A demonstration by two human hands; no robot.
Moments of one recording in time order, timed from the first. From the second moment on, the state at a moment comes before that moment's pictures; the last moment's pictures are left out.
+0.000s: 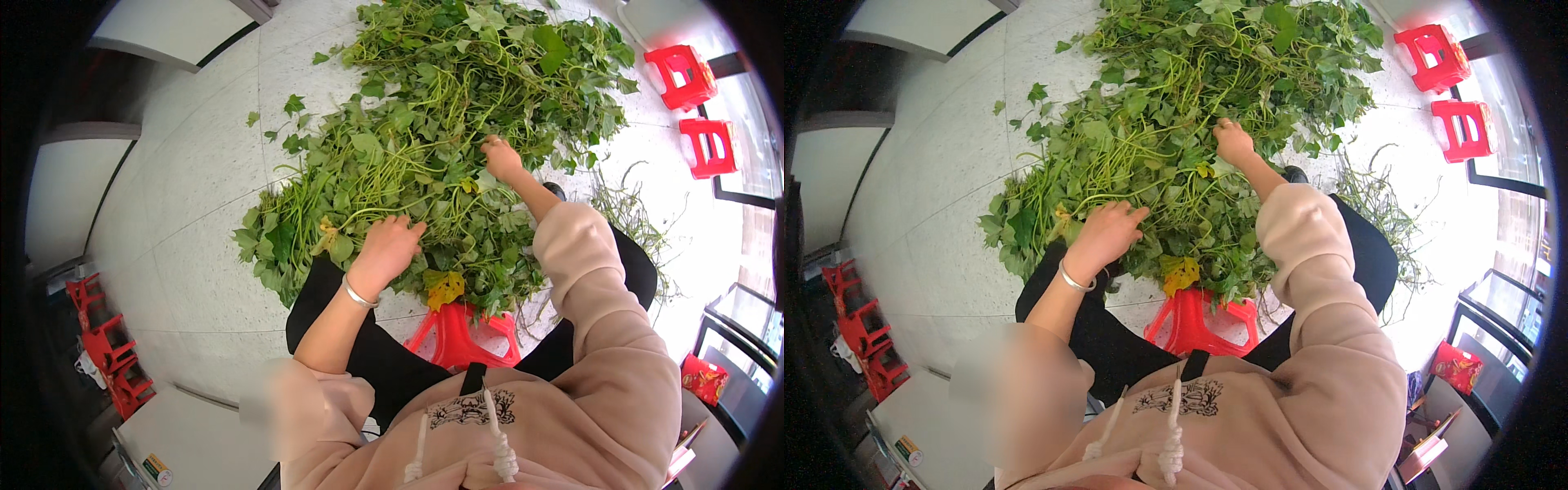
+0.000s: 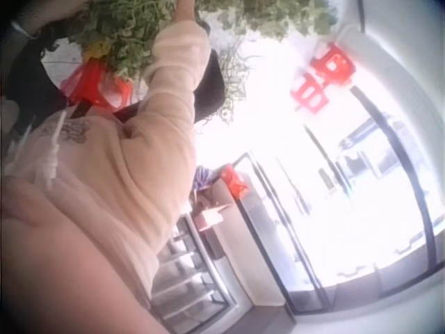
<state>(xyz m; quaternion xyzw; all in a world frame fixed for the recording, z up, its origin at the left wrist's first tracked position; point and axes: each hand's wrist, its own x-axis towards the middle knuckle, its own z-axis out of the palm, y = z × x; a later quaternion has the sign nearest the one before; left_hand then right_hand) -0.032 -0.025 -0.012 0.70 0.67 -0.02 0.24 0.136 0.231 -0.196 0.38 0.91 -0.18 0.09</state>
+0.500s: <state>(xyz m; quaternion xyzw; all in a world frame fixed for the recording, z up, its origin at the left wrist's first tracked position) -0.047 -0.024 -0.026 0.69 0.68 0.03 0.24 0.121 0.220 -0.180 0.16 0.91 0.04 0.37</state>
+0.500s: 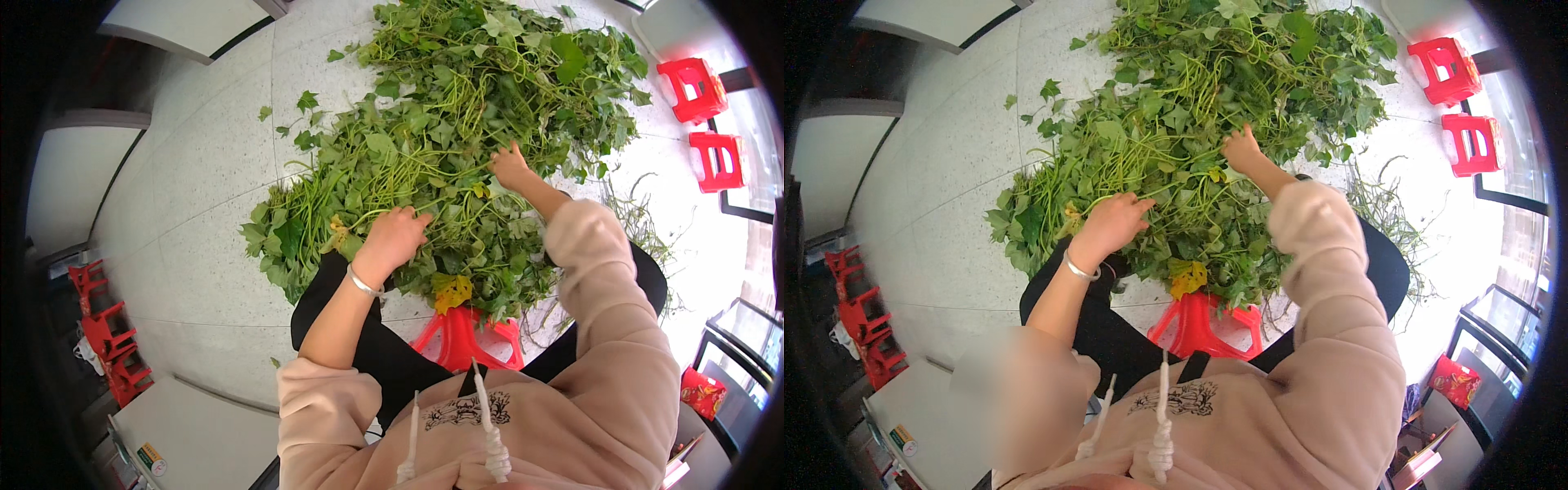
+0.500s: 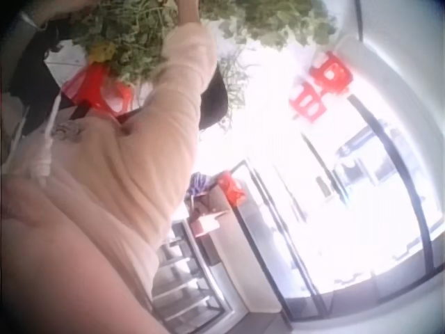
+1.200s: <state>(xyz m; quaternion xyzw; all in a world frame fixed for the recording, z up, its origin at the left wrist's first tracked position) 0.030 -0.004 0.085 0.50 0.72 0.47 -0.12 0.236 0.132 0.069 0.27 0.76 -0.53 -0.27</state>
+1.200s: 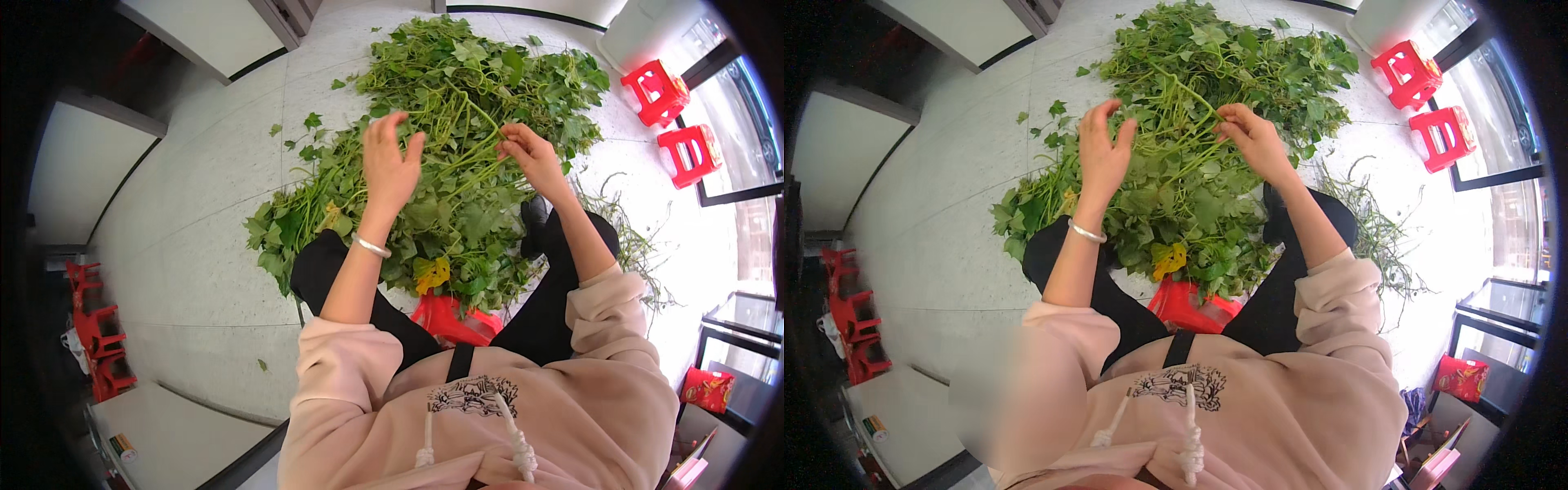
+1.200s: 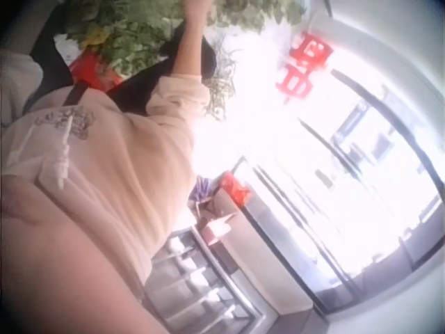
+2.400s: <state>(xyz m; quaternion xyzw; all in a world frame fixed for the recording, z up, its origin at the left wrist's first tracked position) 0.088 -0.009 0.045 0.58 0.73 0.34 0.13 0.229 0.081 0.042 0.31 0.75 -0.51 -0.30</state>
